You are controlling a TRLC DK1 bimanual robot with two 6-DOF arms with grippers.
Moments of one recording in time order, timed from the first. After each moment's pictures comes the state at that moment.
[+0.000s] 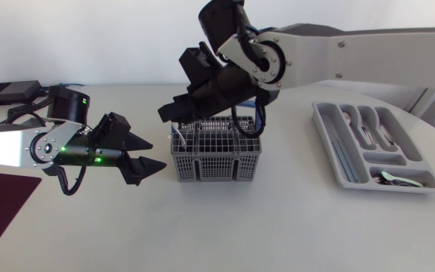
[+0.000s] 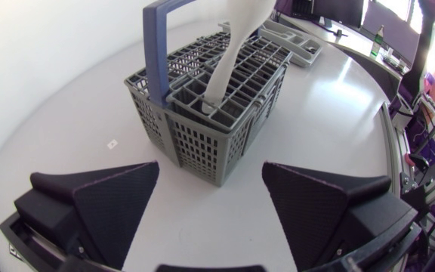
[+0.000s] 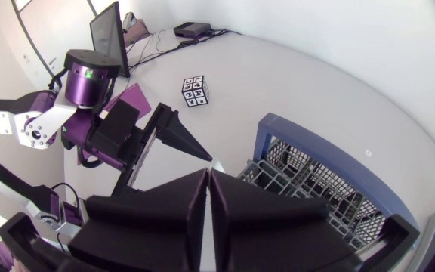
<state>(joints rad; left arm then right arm) -0.14 1.53 0.77 -0.09 0.62 0.58 0.71 1.82 1.51 -0.41 -0.31 0.08</state>
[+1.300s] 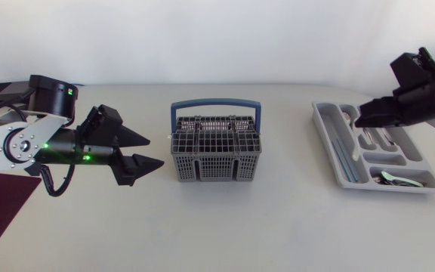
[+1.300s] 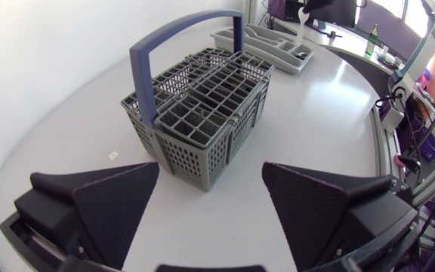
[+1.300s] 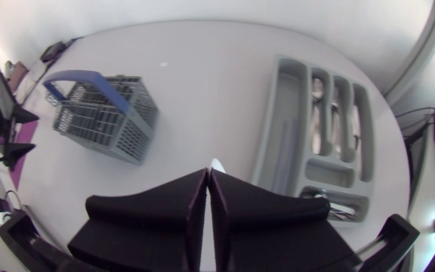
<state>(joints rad) -0.16 1.39 0.77 -0.20 0.62 0.58 -0.14 1.34 1.17 -0.82 -0.27 -0.22</state>
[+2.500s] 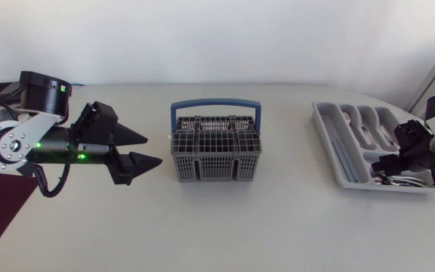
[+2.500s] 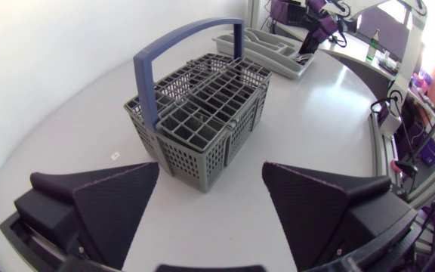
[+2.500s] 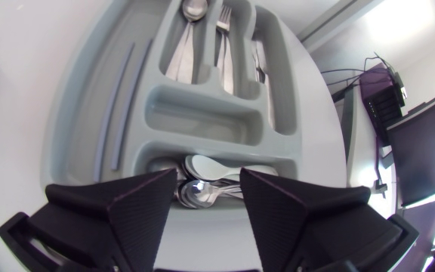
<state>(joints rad) -0.16 1.34 0.77 -0.23 0.62 0.55 -0.38 1.63 0.86 -0.19 0.16 -0.48</state>
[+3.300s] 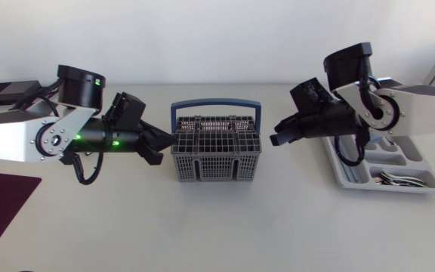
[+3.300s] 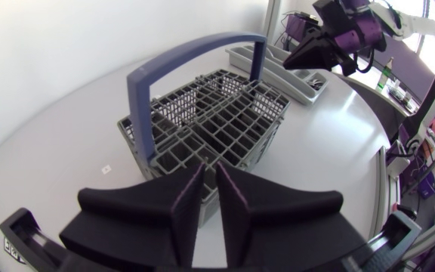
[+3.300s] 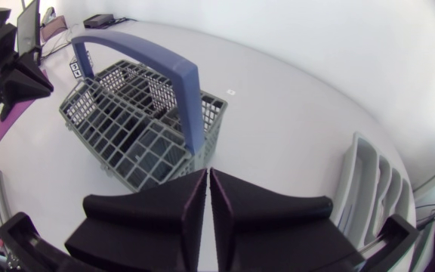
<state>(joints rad) -0.30 1.50 0.84 -0.03 0.50 0.29 0.29 1.52 0.97 -0.21 -0.16 -0.20</state>
